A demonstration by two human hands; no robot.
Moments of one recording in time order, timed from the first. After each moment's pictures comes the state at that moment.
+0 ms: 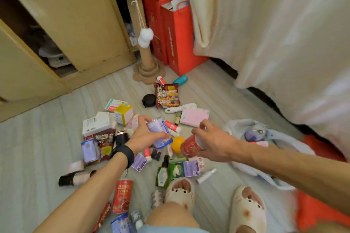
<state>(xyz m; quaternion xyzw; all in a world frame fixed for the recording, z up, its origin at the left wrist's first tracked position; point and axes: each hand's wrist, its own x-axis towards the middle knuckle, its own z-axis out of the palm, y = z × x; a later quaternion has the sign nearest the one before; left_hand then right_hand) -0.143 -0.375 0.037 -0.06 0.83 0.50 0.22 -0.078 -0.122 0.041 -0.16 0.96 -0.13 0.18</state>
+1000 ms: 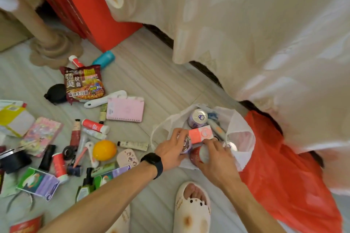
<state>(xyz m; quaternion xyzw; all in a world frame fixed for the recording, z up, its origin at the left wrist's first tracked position) -0.095 -0.086 -0.126 0.40 0.86 0.17 0.27 0.024 0.057 -0.100 0.24 0.94 -0.21 0.10</state>
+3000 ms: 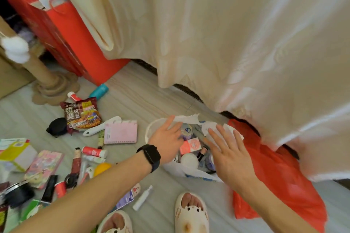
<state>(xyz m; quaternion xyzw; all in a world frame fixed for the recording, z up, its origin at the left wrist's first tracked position) -0.122 -0.063 -0.003 0.64 0.74 -0.20 0.04 0.059 0.092 -0.014 0.09 0.99 0.07 -0.06</state>
